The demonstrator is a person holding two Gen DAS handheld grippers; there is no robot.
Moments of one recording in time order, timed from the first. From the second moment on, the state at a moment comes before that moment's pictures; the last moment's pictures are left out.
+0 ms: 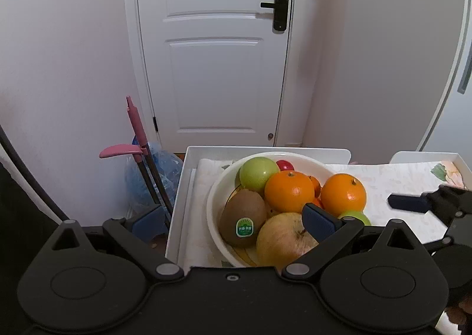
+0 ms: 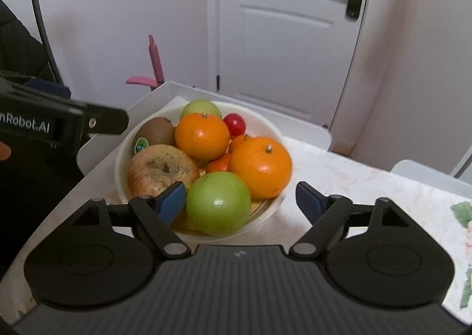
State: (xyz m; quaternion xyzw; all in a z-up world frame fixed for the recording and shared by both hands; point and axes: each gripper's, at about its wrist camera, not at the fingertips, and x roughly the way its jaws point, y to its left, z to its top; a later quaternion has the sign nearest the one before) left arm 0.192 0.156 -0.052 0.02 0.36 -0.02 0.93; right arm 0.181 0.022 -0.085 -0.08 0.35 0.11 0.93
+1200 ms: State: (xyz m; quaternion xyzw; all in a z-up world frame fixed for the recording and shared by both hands) left arm 0.022 0.031 0.018 0.02 0.32 -0.01 0.95; right arm -0.010 -0.127 0.022 0.01 0.34 -0.04 0.94
